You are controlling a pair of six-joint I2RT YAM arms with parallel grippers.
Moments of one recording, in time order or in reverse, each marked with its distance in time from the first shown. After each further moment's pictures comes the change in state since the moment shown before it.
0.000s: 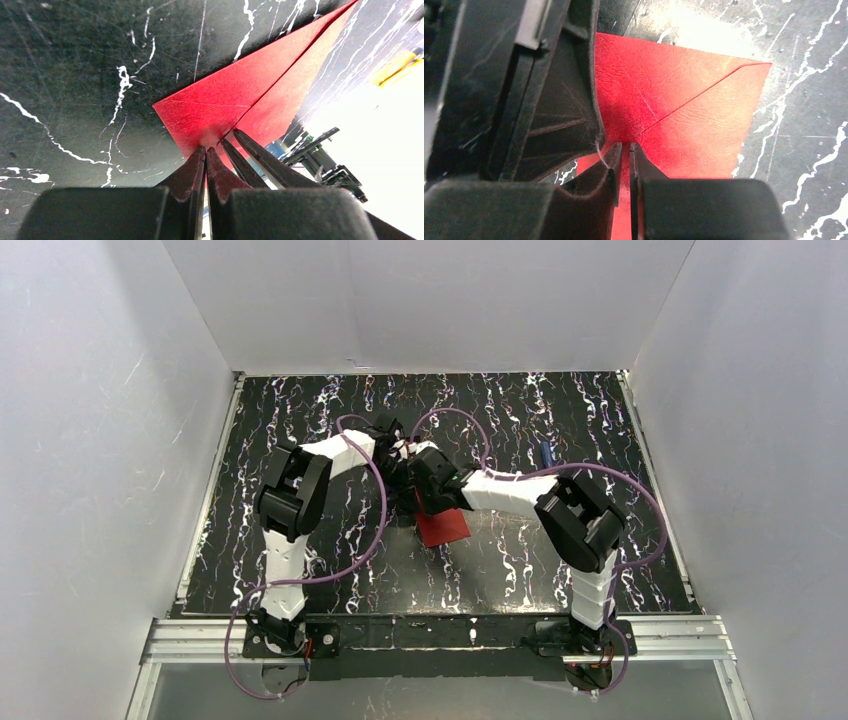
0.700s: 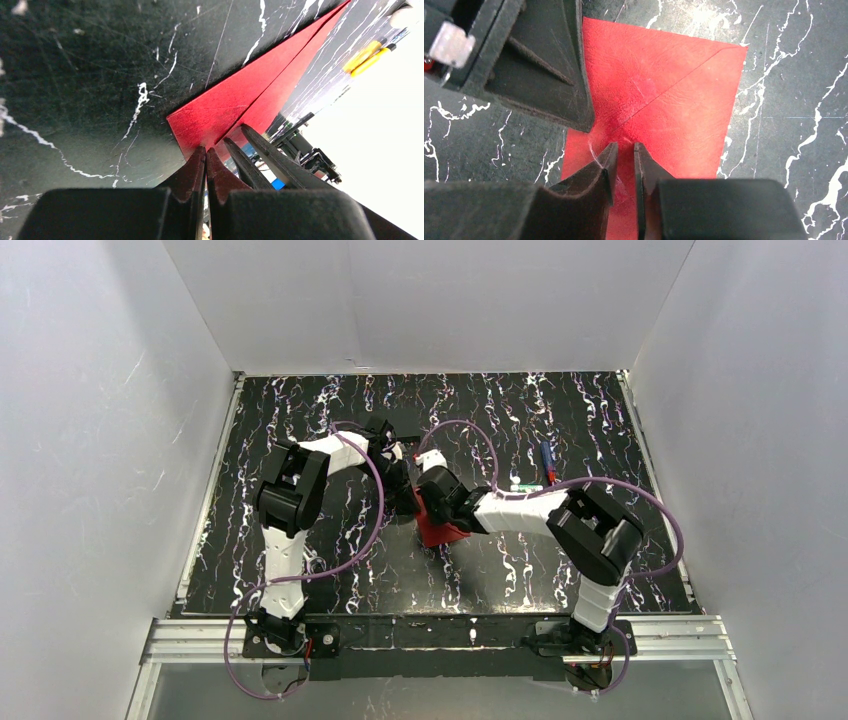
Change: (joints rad) left arm 0.052 0.027 -0.032 0.045 0.137 -0.008; right arm 0.067 -0.105 -0.224 0.240 0.179 -0.036
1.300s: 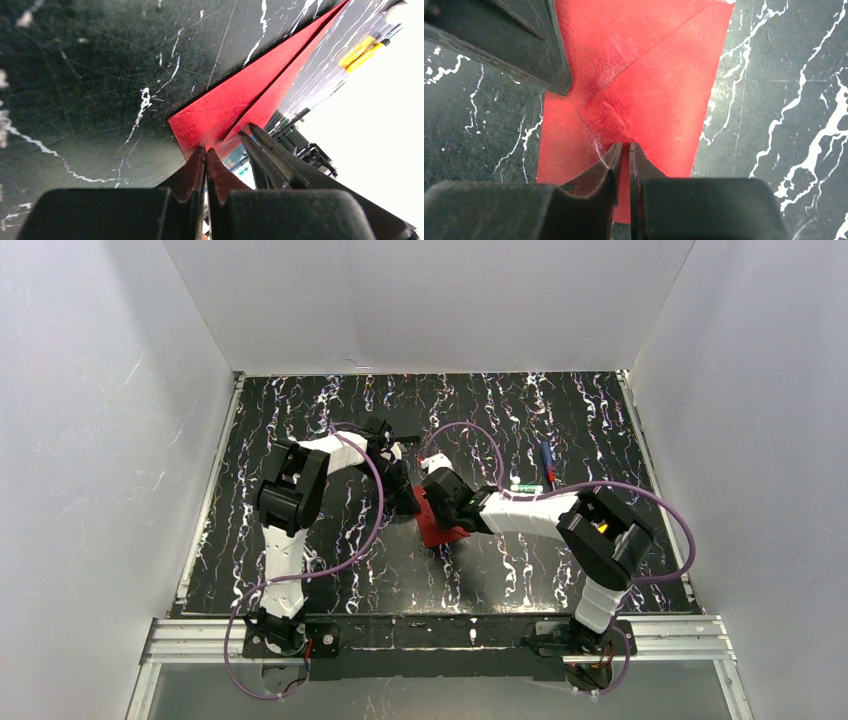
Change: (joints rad) left arm 0.013 0.012 0.000 0.003 0.037 0.011; right arm -0.001 -0.063 -0.043 -0.060 -0.003 -0.008
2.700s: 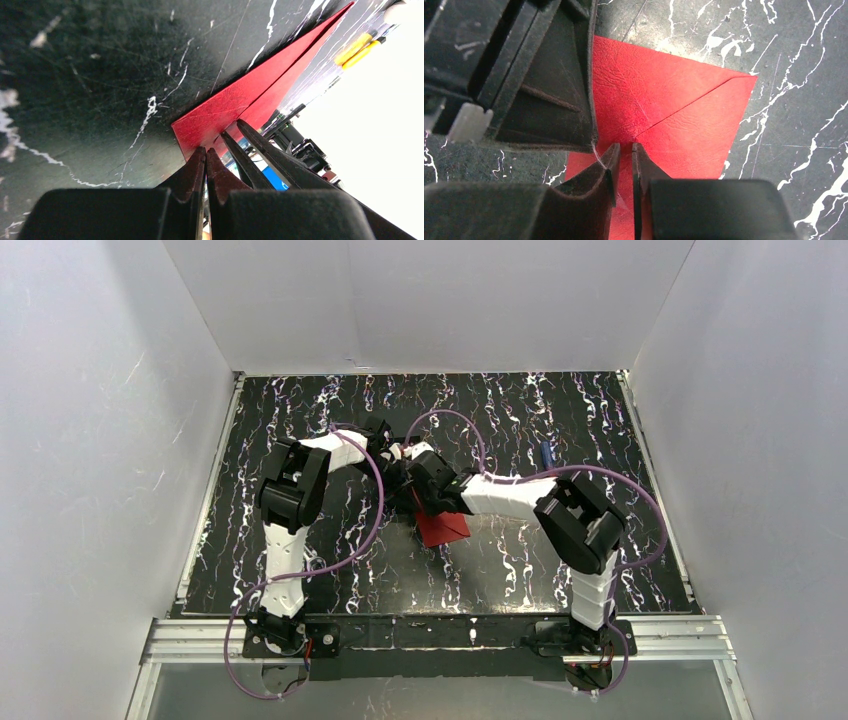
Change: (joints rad) left arm 0.009 0.027 0.026 -0.028 0.029 0.003; right arm -0.024 0.171 0.263 -0.159 -0.073 -0.056
